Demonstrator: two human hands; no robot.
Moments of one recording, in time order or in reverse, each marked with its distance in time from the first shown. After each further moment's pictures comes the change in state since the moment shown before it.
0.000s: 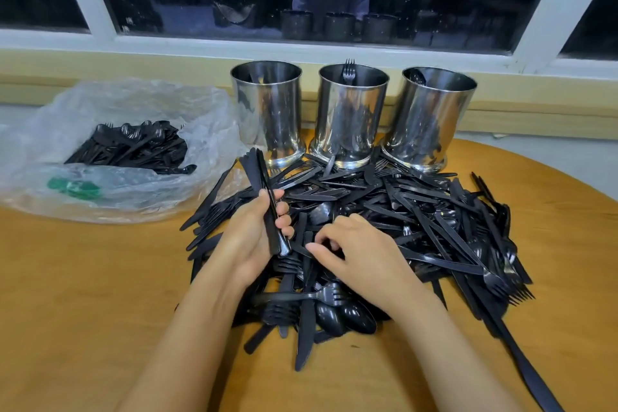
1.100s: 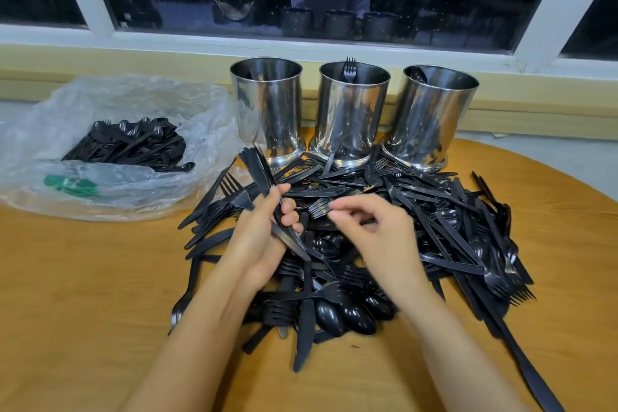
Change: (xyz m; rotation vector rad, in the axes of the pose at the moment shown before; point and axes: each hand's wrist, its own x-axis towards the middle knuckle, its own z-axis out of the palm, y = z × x) left_hand -0.004 -0.009 0.010 -0.054 -0.007 0.040; right_hand -0.001 -0.005 -0.011 0.721 0.421 0.205
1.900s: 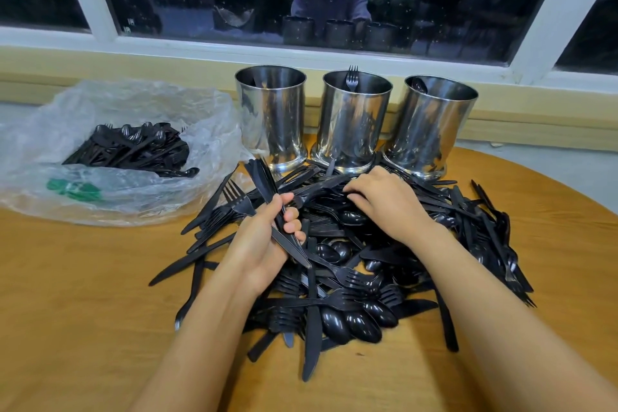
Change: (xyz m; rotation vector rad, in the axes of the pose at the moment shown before) left_hand 0.000 0.007 -0.004 -0.066 -0.001 -0.115; right_hand 0.087 0.038 -0.019 -0.982 -0.356 -0.307
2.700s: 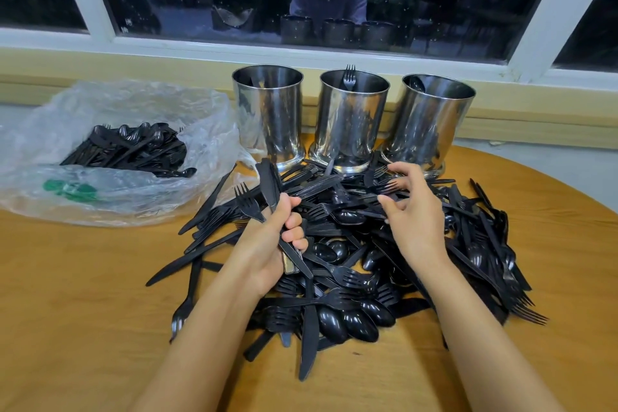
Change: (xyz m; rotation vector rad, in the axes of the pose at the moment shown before) left_hand -0.003 -0.009 0.003 0.116 -0.024 0.059; right_hand -0.042 -0.015 -0.001 0.702 0.439 0.517
